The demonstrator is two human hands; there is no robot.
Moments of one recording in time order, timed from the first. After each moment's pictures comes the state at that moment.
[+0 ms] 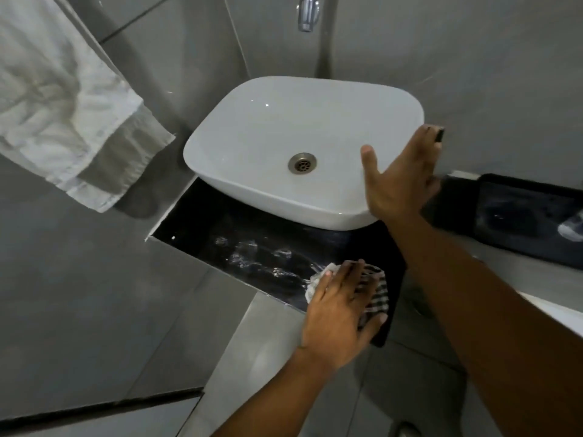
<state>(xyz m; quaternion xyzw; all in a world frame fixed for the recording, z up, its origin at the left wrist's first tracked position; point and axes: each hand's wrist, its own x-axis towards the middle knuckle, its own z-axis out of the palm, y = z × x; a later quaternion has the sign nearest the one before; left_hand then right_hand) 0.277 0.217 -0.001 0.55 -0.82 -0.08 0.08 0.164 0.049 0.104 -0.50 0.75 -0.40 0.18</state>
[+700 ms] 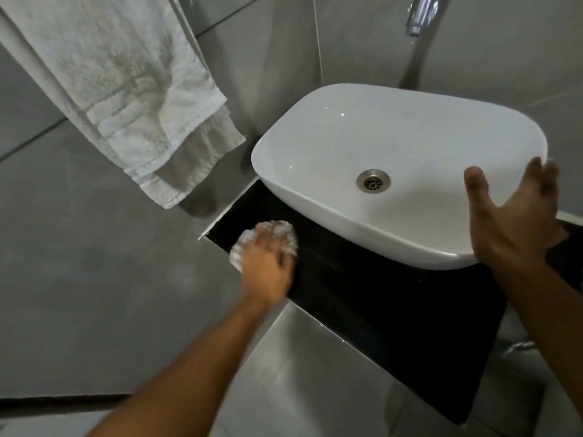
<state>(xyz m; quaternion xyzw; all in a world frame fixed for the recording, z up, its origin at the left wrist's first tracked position) 0.478 0.125 0.021 0.76 -0.62 -0.03 0.16 0.158 0.037 0.099 -0.52 0.74 -0.39 0.14</state>
